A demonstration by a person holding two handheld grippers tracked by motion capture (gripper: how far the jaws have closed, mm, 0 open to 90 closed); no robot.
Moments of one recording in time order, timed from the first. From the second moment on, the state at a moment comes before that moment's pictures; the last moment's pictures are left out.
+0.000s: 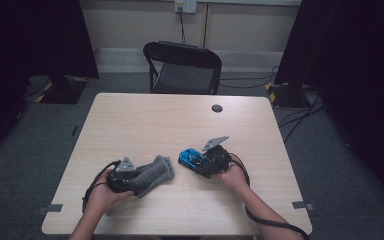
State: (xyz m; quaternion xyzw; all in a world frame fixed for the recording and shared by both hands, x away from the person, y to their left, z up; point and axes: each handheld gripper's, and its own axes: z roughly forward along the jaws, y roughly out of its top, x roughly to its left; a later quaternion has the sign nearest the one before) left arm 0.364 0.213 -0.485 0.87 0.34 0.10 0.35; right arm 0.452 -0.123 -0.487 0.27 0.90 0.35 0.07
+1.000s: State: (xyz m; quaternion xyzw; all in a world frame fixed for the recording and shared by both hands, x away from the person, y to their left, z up) left arm 0.434 0.134 -0.459 0.84 0.36 0.11 0.38; right arm 0.447 -0.131 -0.459 0.25 0.88 0.40 0.07
